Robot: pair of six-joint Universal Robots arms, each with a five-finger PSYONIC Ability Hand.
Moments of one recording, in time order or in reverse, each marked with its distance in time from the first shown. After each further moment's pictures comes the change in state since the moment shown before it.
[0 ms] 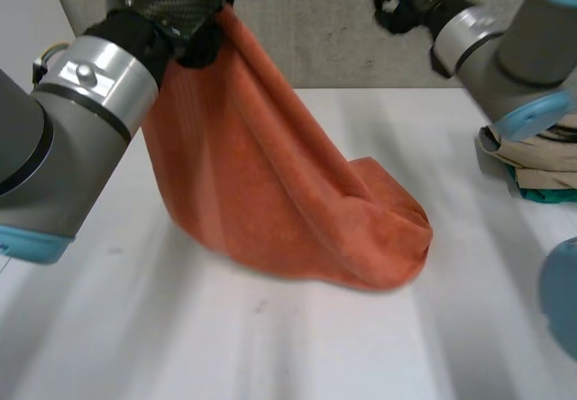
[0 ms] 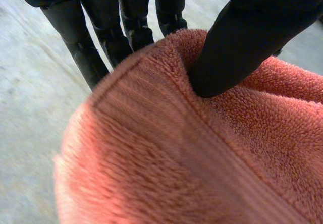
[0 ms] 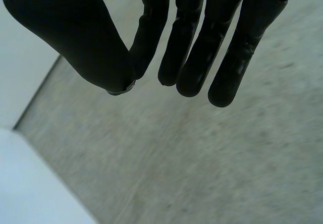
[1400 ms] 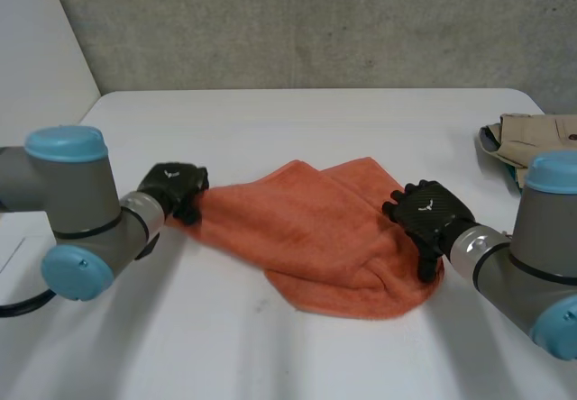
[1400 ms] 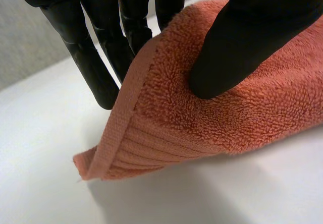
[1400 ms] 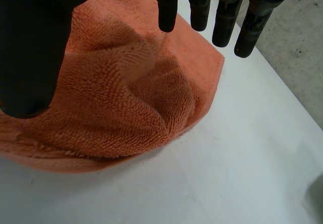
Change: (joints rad) left arm 0.203 -0.492 -0.065 -0.155 -0.005 -0.186; right arm -0.045 -0.534 1.538 -0.250 0.110 -0.611; left_hand -0.020 -0.002 0.000 -0.003 0.000; right_hand -0.794 -0.956 -0.962 -0.949 -0.920
